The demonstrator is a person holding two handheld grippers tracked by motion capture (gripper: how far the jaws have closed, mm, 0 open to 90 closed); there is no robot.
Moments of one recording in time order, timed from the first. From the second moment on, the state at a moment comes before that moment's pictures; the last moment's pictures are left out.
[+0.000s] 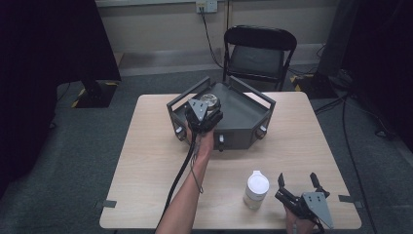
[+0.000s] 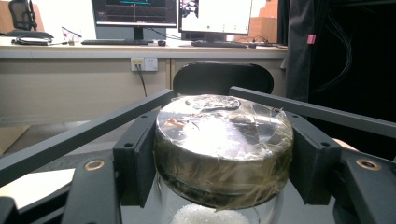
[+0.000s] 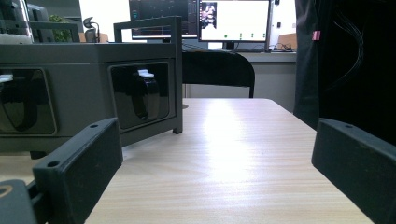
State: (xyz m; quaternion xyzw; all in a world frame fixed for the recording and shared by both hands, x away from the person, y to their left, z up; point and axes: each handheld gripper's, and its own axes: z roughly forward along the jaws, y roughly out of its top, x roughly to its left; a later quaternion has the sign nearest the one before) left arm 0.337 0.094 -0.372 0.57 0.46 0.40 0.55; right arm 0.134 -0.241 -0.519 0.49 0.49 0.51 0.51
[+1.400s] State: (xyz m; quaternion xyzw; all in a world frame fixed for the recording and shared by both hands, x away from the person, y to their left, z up) left arm 0.329 0.110 -0.372 0.56 0.46 0.38 0.57; right arm 0.134 -0.241 -0.519 0.49 0.49 0.51 0.51
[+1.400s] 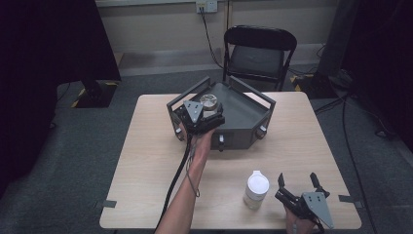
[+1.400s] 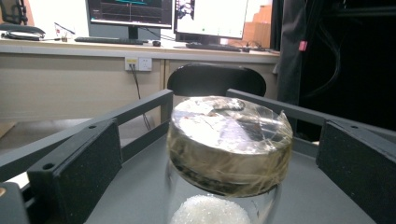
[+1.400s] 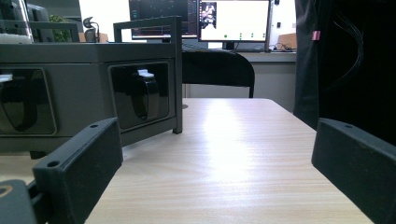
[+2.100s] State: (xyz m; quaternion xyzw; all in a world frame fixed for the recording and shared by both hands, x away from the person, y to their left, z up) left arm 0.296 0.125 -0.389 0.57 0.43 0.39 0.58; right arm 0.134 -0.240 -0.519 0.49 0.49 0.51 0.51
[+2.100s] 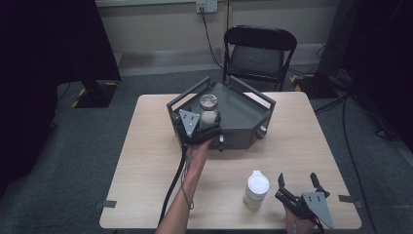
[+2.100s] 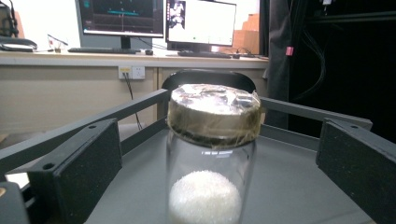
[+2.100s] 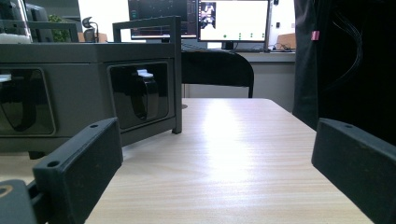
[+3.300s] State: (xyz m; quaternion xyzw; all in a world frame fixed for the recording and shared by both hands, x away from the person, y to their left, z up) left arm 0.226 0.142 -0.427 0.56 0.41 0.40 0.60; right arm 0.134 -0.240 -0.519 0.49 0.49 0.50 0.51
